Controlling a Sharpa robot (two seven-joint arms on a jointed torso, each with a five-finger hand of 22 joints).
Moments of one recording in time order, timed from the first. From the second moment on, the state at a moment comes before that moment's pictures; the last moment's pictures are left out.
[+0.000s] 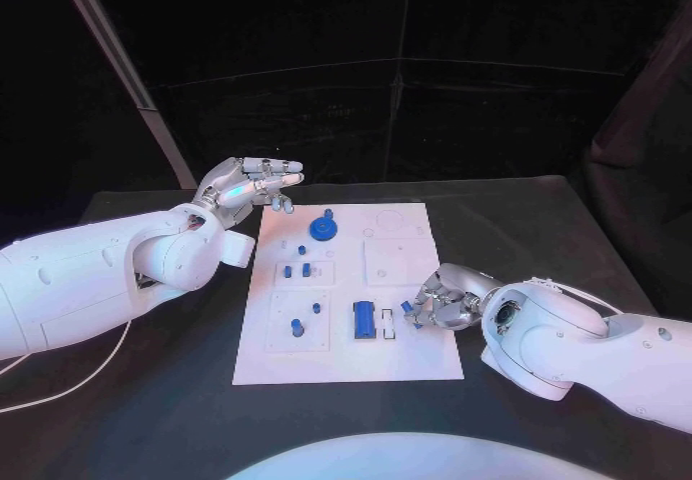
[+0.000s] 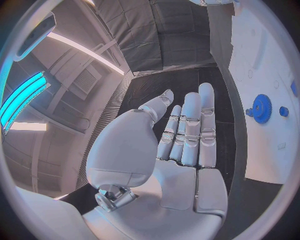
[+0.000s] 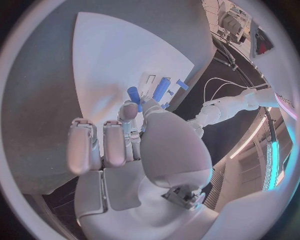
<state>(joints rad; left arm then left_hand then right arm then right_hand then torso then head) 1.27 -0.85 -0.15 1.44 0.00 -0.19 0.46 1.29 -0.07 0.37 -0.13 0.05 0.98 0.18 0.08 0.07 0.87 0.13 0.42 0.07 1.16 0.04 1.04 0.43 0.18 1.11 0.14 0.66 0.63 1.03 -0.99 -0.06 1.93 -1.33 -0.36 -0.62 1.35 -0.02 0.06 0.23 0.35 1.04 0.08 0.26 0.30 1.33 0.00 0.79 0.99 1.46 -0.06 1.34 1.26 0.06 1.43 0.04 1.45 1.31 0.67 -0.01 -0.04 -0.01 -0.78</state>
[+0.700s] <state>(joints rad) 1.27 -0.85 -0.15 1.44 0.00 -0.19 0.46 1.29 -0.07 0.37 -0.13 0.05 0.98 0.18 0.08 0.07 0.87 0.13 0.42 0.07 1.16 0.04 1.04 0.43 0.18 1.11 0.14 0.66 0.63 1.03 -0.92 -0.06 1.90 -1.22 -0.33 -0.61 1.31 -0.04 0.07 0.24 0.41 1.07 0.07 0.25 0.30 1.34 -0.01 0.80 1.00 1.46 -0.06 1.35 1.27 0.06 1.43 0.04 1.45 1.31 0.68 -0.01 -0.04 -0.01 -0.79</state>
